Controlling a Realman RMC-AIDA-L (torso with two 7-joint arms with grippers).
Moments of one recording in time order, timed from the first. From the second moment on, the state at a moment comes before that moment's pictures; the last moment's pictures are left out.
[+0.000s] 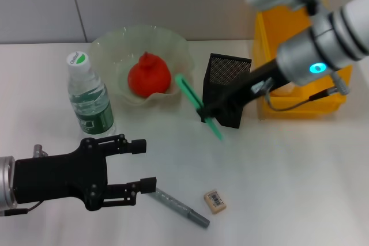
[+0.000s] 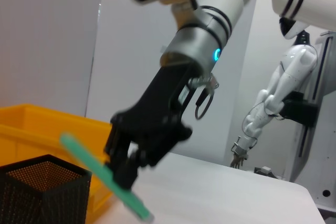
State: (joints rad) left arm -0.43 -2.05 0.75 0.62 1.89 1.80 -1.19; right arm 0.84 2.08 -1.16 -1.03 -2.26 -1.45 2.28
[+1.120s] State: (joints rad) left arm -0.44 -2.07 0.68 0.56 1.89 1.73 -1.15; right arm 0.54 2.08 -0.92 -1.07 -1.71 -1.17 0.97
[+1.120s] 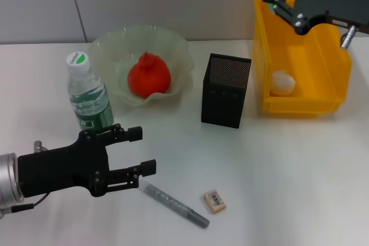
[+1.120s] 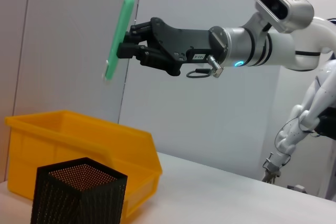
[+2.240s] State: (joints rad) left arm -0.44 -2.07 0.69 0.49 1.88 1.65 -0.99; right arm 0.43 2.09 -1.28 -1.18 -1.70 -0.76 0.19
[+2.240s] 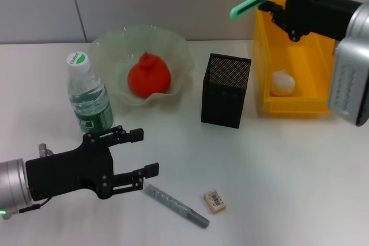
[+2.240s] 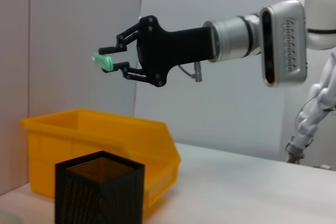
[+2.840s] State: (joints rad) left arm -0.46 -2.07 0.68 0.49 1.87 1.57 -0.93; right arm 0.41 2.09 -1.53 -1.19 -1.68 -0.47 -0.31
